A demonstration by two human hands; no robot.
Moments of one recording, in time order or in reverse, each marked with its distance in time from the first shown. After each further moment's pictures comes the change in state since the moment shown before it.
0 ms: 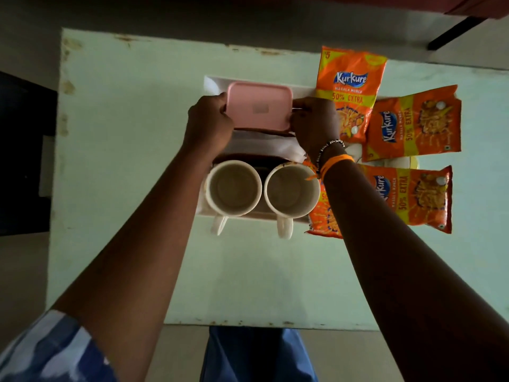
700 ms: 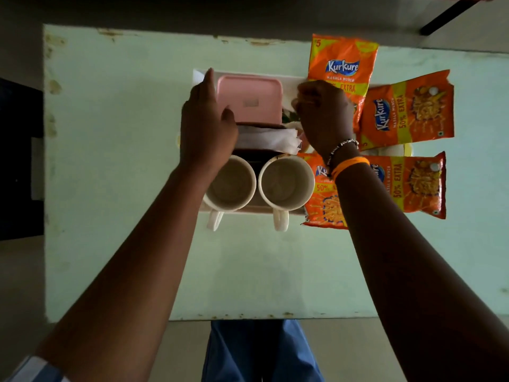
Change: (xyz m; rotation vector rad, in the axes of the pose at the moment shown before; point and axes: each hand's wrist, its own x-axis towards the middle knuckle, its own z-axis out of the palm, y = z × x) left_hand -0.025 0.009 0.002 -0.057 0.055 0.074; right_hand -0.008 0.013 -0.023 -0.061 0.088 -0.141
